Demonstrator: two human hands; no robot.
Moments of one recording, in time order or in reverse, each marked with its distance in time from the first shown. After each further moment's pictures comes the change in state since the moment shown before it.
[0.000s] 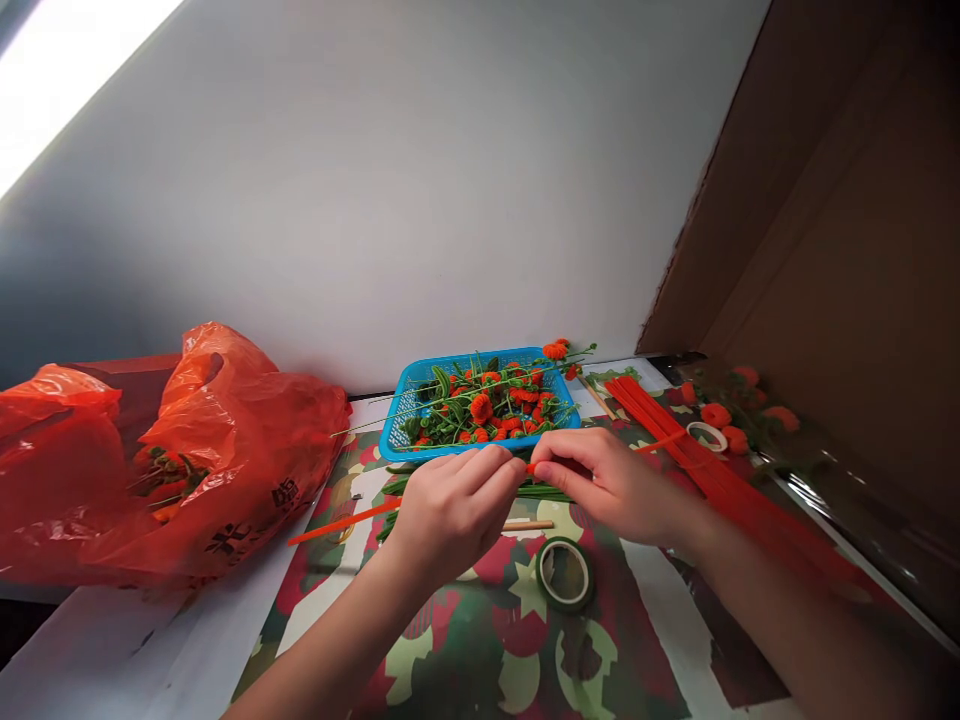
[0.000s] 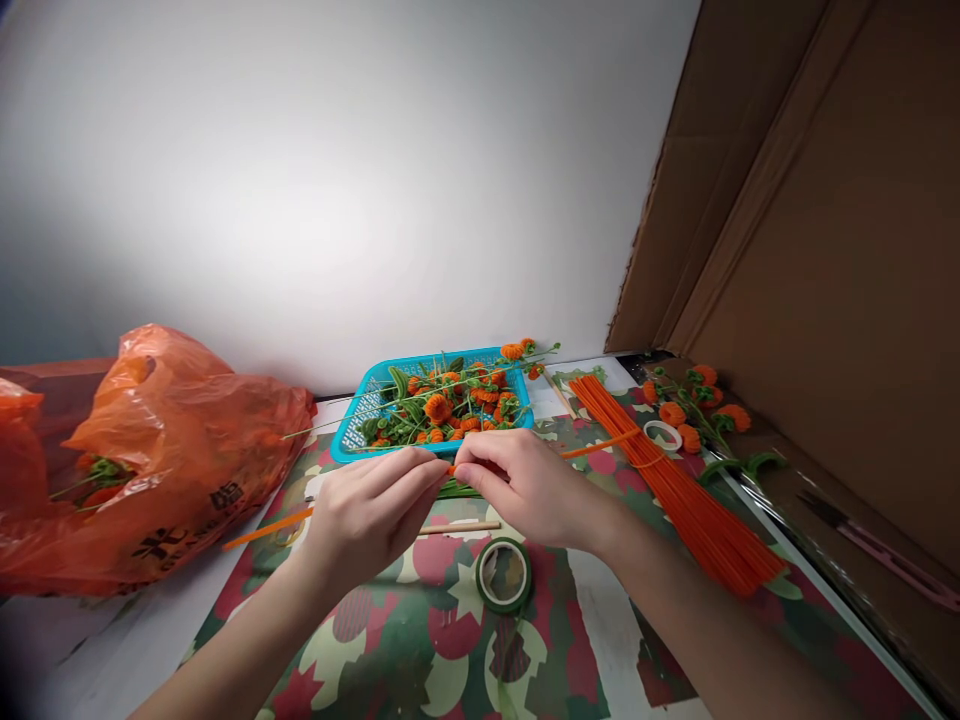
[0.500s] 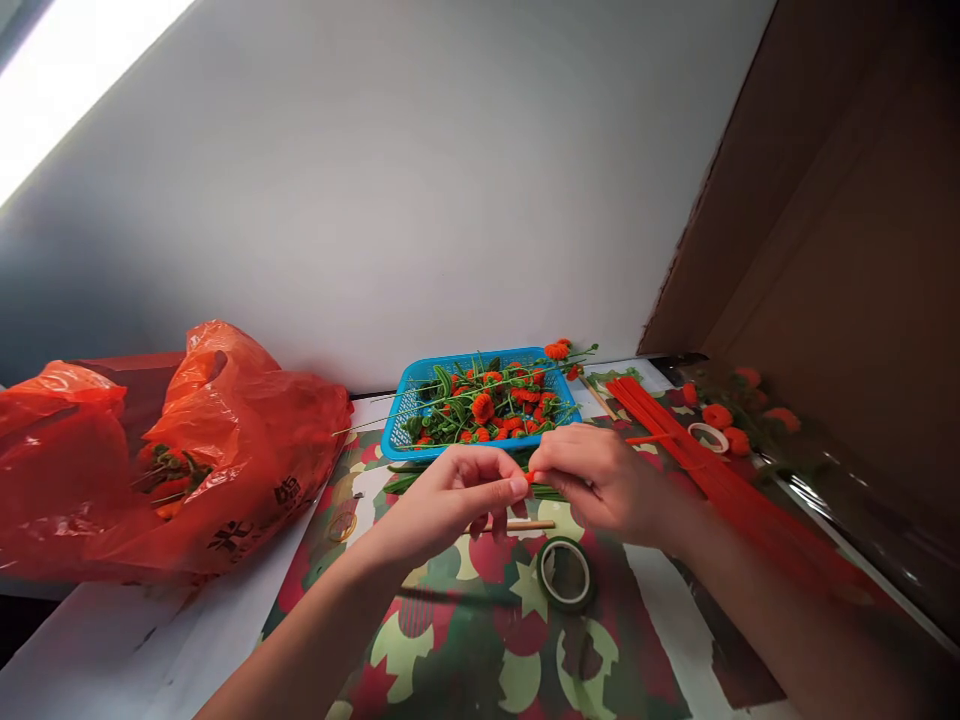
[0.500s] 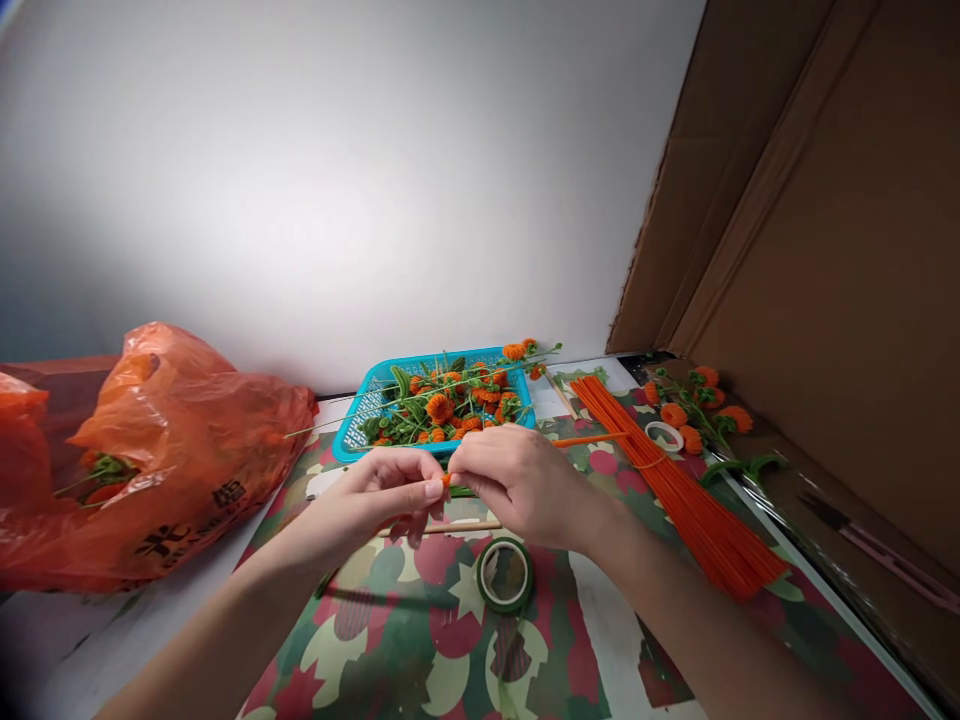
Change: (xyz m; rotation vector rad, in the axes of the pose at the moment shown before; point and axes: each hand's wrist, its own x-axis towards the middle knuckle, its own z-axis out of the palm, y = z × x) left_hand 0.009 -0.008 -0.010 -1.210 -0.502 -0.777; right_hand 0.002 0.006 0.002 -0.143 0.072 -0.328
